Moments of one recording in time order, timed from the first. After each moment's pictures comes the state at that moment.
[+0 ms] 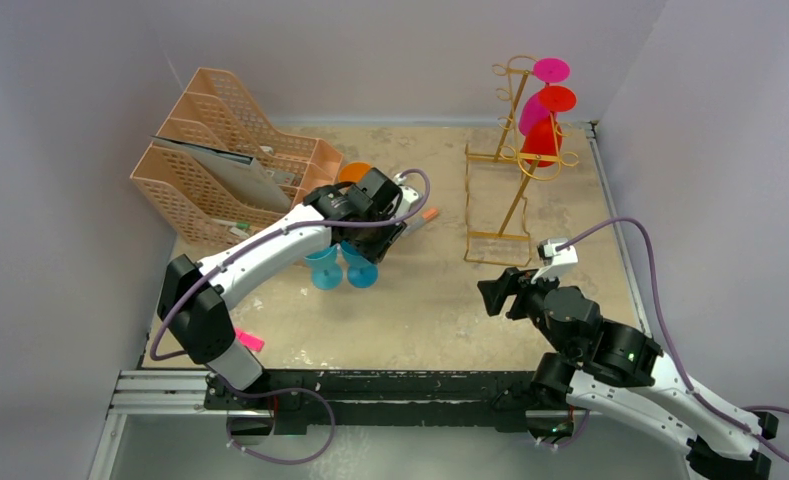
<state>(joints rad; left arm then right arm) -0.78 1.60 1.42 -0.89 -0.03 -0.04 1.02 0.37 0.66 -0.71 0.56 0.58</state>
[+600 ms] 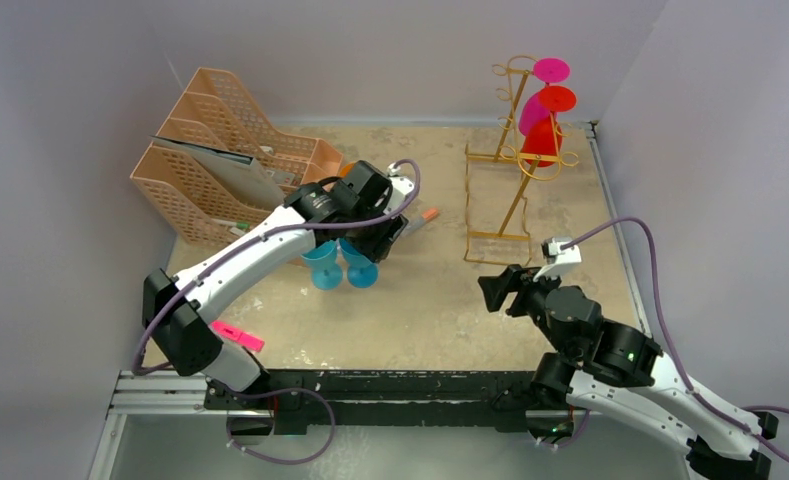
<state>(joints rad) -0.78 1.53 1.45 -0.91 0.00 -0.05 1.02 0.37 0.66 -0.68 0.59 0.60</state>
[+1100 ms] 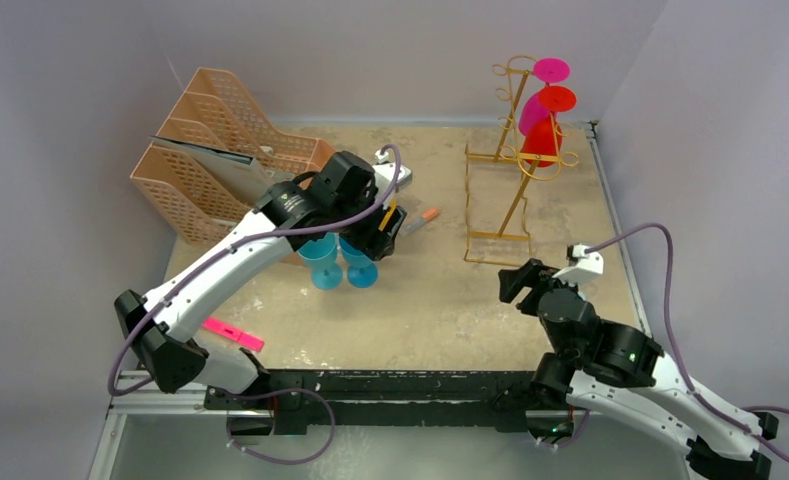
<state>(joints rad) -0.78 1.43 1.52 -0.94 0.09 -0.10 1.02 0.37 0.66 -0.79 0.80 0.81</state>
